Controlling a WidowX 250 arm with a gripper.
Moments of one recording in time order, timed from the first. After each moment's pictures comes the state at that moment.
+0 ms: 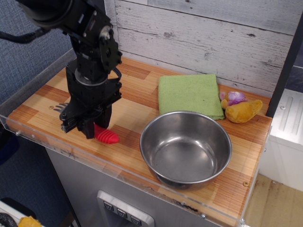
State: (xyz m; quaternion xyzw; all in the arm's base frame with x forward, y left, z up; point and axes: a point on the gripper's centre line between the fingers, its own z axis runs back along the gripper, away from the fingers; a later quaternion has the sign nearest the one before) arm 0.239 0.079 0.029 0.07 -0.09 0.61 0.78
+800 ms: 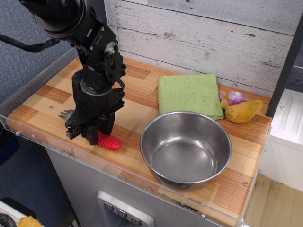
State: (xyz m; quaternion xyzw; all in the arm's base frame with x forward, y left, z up) arm 0.245 0.079 0.010 0.08 -0.08 0.61 0.79
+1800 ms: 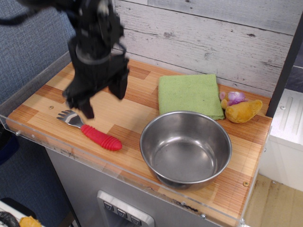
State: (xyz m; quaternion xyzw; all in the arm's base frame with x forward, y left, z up) arm 0.261 0.071 0.076 0.02 -0.15 0.57 0.80
